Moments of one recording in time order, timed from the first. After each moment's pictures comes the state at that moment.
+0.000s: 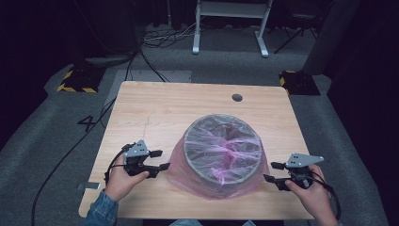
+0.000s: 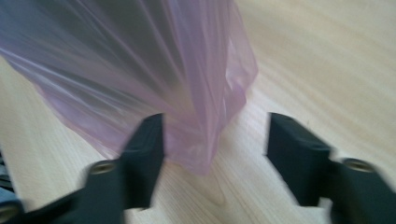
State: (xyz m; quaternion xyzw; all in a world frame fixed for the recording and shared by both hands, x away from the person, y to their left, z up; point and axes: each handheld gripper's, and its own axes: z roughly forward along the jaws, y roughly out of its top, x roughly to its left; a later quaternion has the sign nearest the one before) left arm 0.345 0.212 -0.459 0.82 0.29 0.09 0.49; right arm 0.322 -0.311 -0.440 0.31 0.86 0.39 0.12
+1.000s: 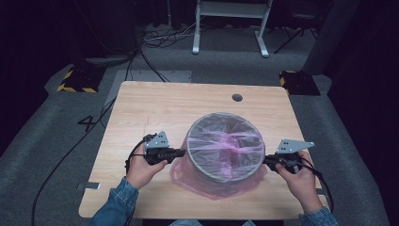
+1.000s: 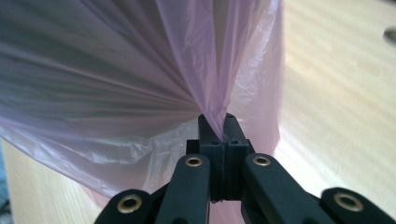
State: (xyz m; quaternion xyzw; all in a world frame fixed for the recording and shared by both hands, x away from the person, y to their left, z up) left arm 0.374 0.155 -0.451 0.84 0.24 0.07 0.48; right arm 0.352 -0.277 -0.418 0.27 0.86 0.42 0.12
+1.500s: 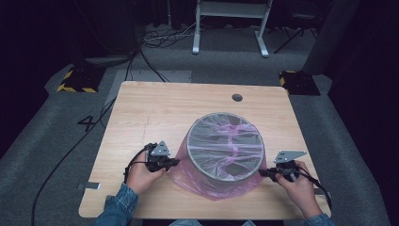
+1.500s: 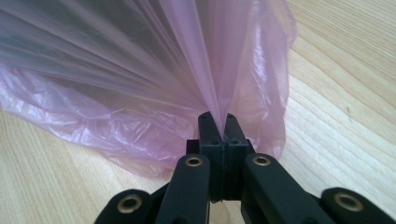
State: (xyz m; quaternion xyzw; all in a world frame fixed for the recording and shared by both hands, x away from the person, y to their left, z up) left arm 0.368 0.162 -0.487 0.87 0.28 0.08 0.40; right arm 0.348 -0.298 -0.473 0.32 0.88 0.35 0.07
